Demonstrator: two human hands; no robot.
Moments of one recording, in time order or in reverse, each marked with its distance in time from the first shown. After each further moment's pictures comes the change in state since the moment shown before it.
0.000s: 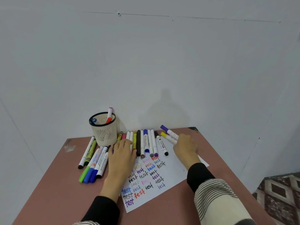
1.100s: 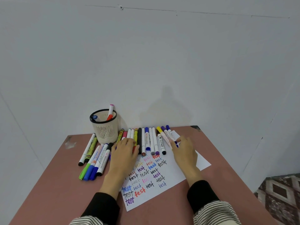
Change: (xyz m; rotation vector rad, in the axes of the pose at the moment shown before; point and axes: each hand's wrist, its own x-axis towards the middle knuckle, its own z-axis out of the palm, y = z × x) left_hand 0.005 -0.002 0.005 -0.084 -0.074 0.020; right_hand -0.017 0.007 0.037 0.389 0.199 -0.033
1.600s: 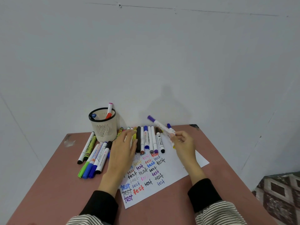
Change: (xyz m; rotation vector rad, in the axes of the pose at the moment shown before) left_hand -0.004 0.007 -0.010 -0.143 0.224 0.127; right_hand -0.003 -0.006 -0.015 0.714 -0.040 0.018
